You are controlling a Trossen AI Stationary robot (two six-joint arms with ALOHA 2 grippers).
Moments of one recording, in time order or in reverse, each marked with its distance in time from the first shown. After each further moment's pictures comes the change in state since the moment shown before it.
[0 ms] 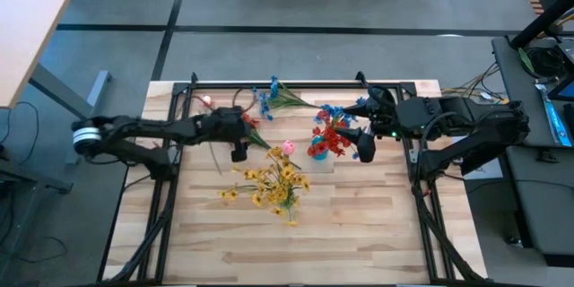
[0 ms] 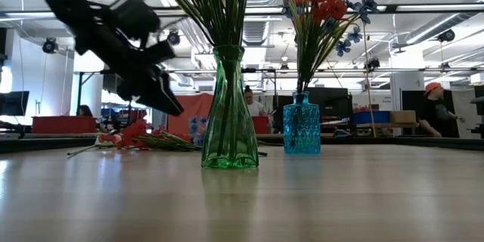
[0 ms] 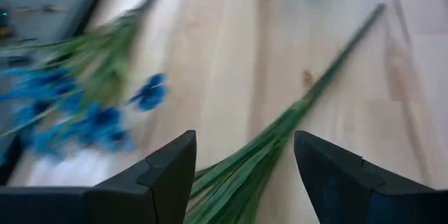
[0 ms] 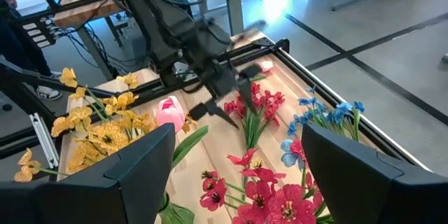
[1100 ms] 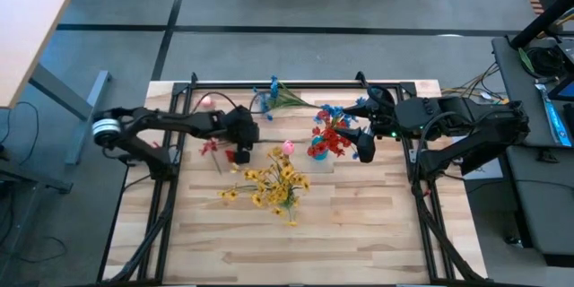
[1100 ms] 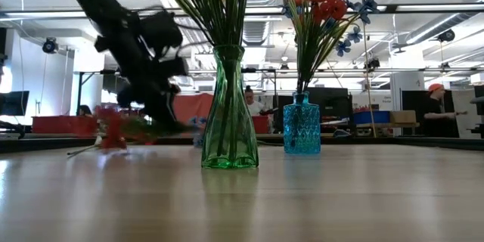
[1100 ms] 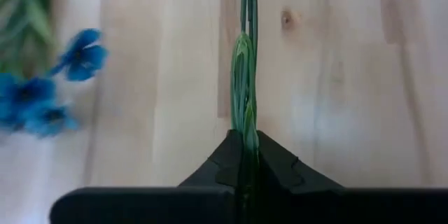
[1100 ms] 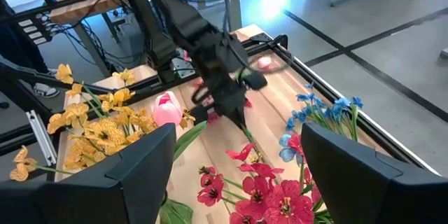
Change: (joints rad) left arm 0.006 0.155 0.174 -0.283 0.026 0.044; right arm 0.000 0.001 0.000 -0.016 0.000 0.009
